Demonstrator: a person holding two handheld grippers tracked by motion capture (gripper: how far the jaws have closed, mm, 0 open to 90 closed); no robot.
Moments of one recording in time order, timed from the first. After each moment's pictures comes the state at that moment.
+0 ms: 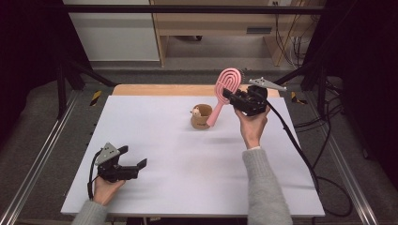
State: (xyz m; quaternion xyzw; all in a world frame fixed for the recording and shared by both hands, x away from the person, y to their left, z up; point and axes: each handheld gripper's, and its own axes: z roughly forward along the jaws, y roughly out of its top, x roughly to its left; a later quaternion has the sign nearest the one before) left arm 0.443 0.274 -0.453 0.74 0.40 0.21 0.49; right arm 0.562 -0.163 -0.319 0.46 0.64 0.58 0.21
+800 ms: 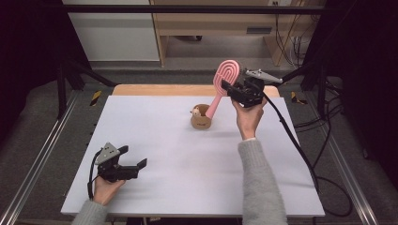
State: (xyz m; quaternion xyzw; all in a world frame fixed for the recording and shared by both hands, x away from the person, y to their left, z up) left arm 0.444 0.274 -0.453 0.74 0.40 0.21 0.50; right arm 0.584 -0.155 -0.310 0.47 0.63 0.58 0.22
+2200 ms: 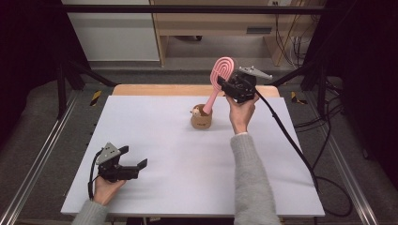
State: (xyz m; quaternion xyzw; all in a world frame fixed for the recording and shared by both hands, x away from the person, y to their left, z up) left arm 0.445 0.273 -0.454 0.75 0.40 0.21 0.49; right arm 0.609 -0.139 -0.320 0.49 0.62 0.57 0.24
